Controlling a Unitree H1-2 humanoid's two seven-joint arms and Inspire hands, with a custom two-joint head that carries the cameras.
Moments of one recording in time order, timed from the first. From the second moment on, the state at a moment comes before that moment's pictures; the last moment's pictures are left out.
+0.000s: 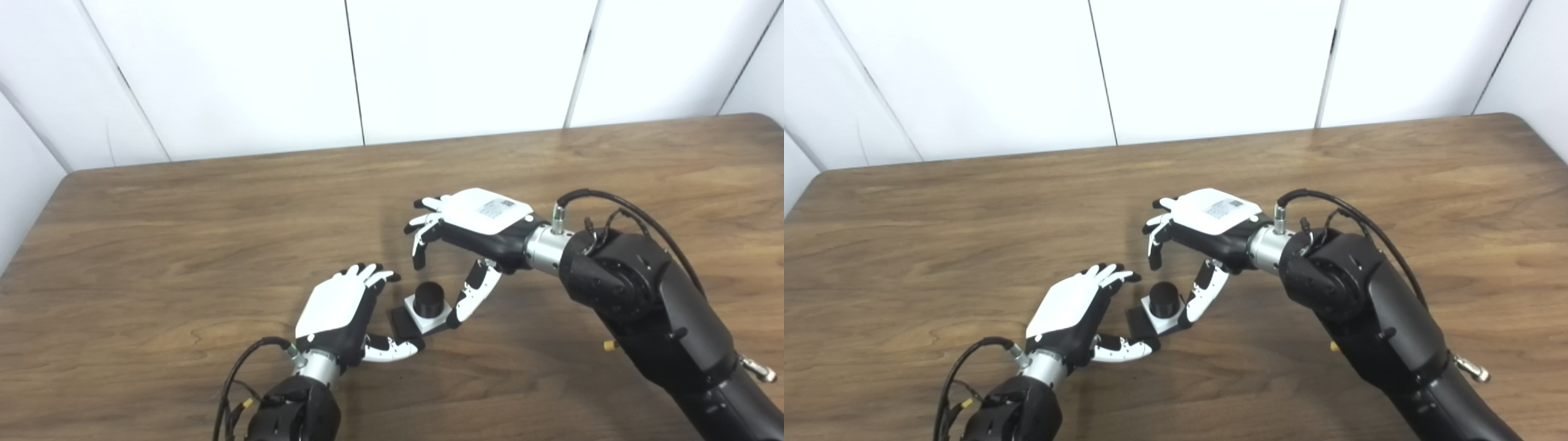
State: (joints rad) left arm -0.01 0.04 -0.40 -0.39 1.16 0.44 -0.47; right arm -0.48 -0.38 0.39 -0.34 -0.77 0.10 0.78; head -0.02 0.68
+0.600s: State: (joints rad) left arm 0.00 0.03 -0.33 -0.49 1.19 0.44 -0.56; right arm -0.47 -0.40 0.35 -0.34 -0.77 0.10 0.78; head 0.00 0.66
